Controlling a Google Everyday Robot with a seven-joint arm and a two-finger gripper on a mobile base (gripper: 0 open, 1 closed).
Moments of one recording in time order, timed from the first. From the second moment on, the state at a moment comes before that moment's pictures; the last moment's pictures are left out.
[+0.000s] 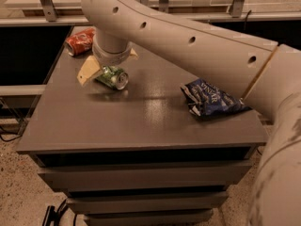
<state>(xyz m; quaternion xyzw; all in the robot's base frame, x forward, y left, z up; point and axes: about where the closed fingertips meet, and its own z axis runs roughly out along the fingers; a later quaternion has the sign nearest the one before) 0.642 0.116 0.853 -0.92 -0.32 -0.24 0.05</state>
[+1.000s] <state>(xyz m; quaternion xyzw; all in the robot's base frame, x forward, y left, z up) 0.633 0.110 0.851 -0.90 -0.38 -0.20 0.04</state>
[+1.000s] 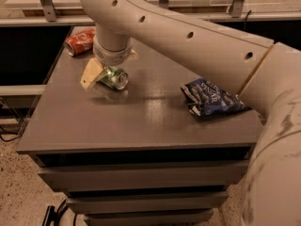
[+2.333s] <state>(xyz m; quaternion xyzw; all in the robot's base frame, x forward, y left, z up) 0.635 0.124 0.850 -0.90 -0.40 -0.18 0.02</state>
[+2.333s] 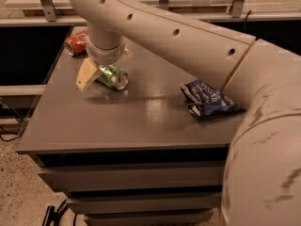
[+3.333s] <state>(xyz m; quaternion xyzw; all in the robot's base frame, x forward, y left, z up) 0.633 0.127 0.842 -0.90 -0.41 -0.16 0.00</state>
